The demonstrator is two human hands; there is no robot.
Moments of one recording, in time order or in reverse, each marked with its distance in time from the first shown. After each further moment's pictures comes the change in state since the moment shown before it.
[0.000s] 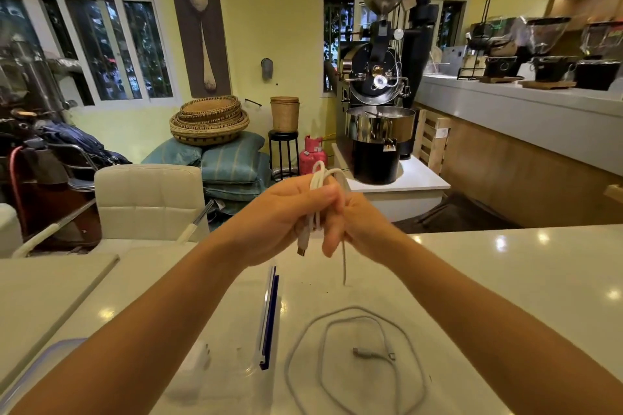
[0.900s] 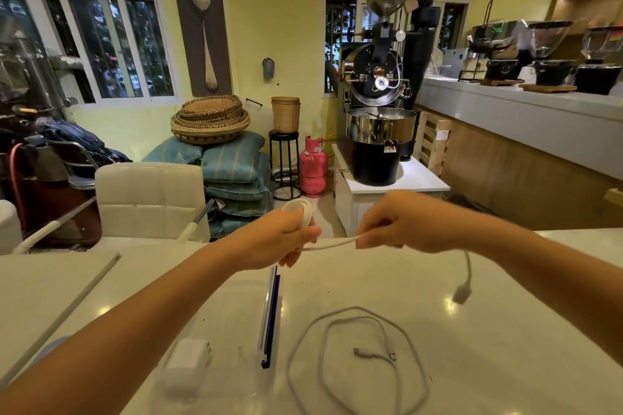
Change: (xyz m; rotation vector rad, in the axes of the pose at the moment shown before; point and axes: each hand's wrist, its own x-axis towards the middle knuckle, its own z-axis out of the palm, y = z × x) left_hand -0.004 -0.030 -0.023 0.847 0.145 -0.347; right_hand -0.050 -0.062 -0.033 -0.885 -0.284 0.055
